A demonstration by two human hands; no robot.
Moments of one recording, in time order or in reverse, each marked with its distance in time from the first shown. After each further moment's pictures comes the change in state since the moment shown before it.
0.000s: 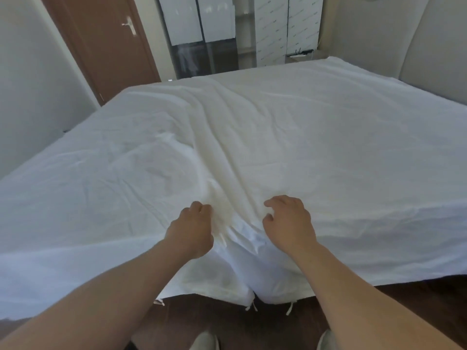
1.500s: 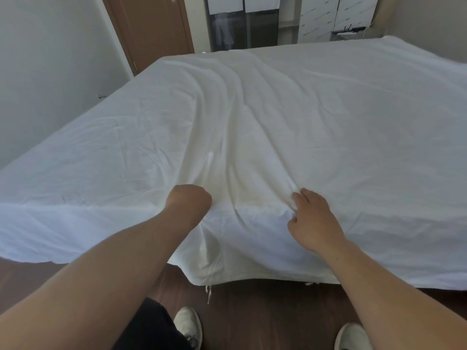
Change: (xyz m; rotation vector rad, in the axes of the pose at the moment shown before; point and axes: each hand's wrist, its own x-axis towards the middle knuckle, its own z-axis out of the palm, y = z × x) left_hand -0.011 -0.086 -0.019 0.504 -0.205 -0.067; right_hand -0.003 -0.031 0.044 -0.101 -0.228 -0.046
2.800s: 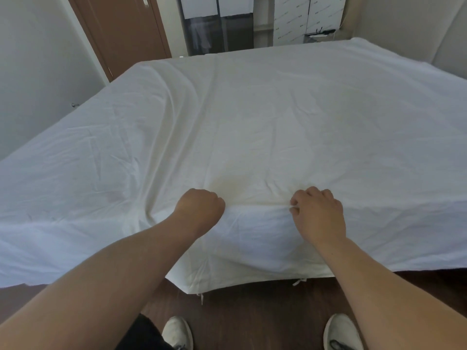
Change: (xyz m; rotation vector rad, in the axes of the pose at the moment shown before) left_hand 0.009 0.047 -0.015 0.124 0.242 0.226; right_hand -0.004 0.041 -0.006 -0.207 0.335 0.058
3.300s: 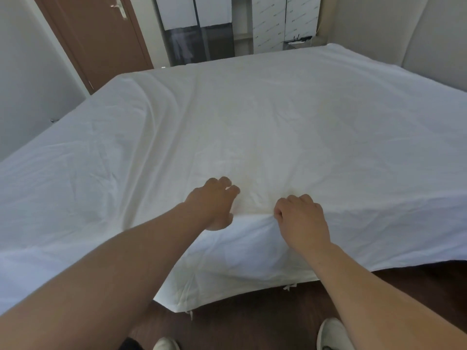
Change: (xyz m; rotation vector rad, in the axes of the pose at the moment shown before) left_hand 0.045 0.018 -0.045 -0.438 -0.030 0.041; right_hand 0.004 0.011 0.006 -0.033 0.087 -0.103
